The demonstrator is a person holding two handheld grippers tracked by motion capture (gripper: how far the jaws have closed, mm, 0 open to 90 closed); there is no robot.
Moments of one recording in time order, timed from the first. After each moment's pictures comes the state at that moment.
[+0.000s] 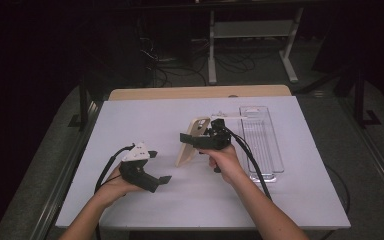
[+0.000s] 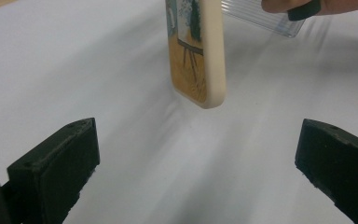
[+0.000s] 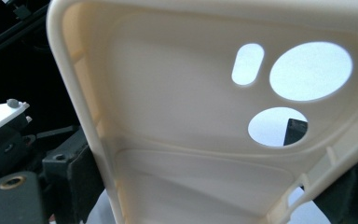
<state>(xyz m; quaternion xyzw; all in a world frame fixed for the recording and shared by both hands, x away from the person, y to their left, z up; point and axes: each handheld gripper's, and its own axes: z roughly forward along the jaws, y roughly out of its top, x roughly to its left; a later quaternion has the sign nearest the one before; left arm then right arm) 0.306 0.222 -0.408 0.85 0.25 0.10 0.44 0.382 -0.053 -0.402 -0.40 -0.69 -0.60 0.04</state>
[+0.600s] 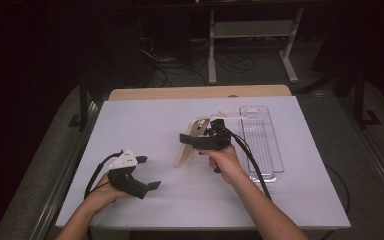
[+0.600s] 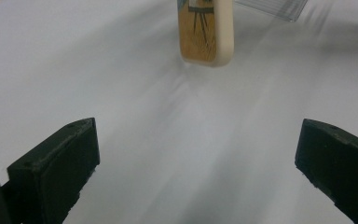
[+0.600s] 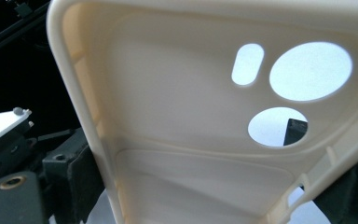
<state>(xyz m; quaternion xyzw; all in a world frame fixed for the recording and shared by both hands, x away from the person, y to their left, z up) 0.290 0.253 -0.419 0.85 0.26 0.11 0.45 0.380 -0.052 -0.400 -0.40 -0.69 -0.60 0.04</state>
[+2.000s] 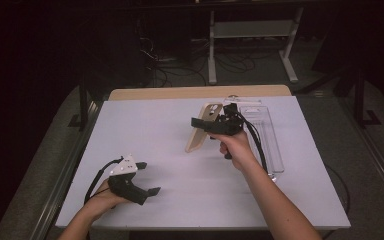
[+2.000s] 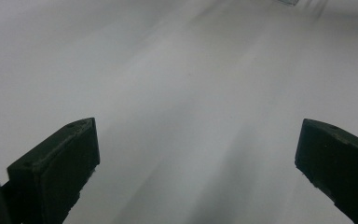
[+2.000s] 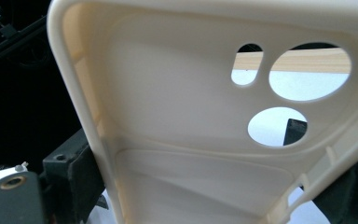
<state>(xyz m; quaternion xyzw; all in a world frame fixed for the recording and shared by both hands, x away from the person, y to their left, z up) 0.282 0.254 -0.431 0.86 0.26 0.10 0.44 0.403 -0.086 -0.369 -0.42 -0.68 -0.60 0.01</state>
